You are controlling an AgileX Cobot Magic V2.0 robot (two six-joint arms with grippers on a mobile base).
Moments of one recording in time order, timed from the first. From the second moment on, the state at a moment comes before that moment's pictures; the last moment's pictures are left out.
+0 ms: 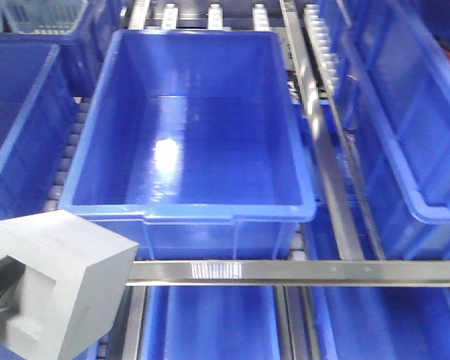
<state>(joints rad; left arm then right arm) -0.59 0.40 -0.38 0.05 0.20 -0.12 0.03 -0.01 0.03 -0.06 0.13 0.04</state>
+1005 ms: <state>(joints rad) -0.59 0.40 -0.38 0.05 0.20 -0.12 0.03 -0.01 0.03 -0.06 0.13 0.04</state>
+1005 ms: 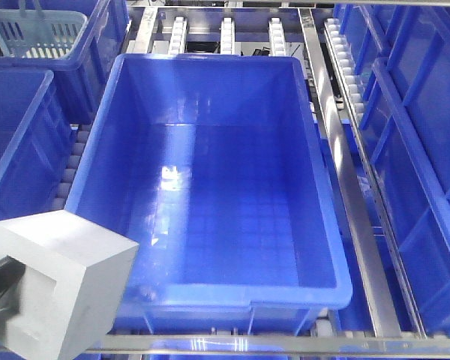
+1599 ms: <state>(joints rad) -0.59 0.40 -0.38 0.05 0.20 -0.12 0.03 -0.01 0.03 -0.06 0.13 0.04</state>
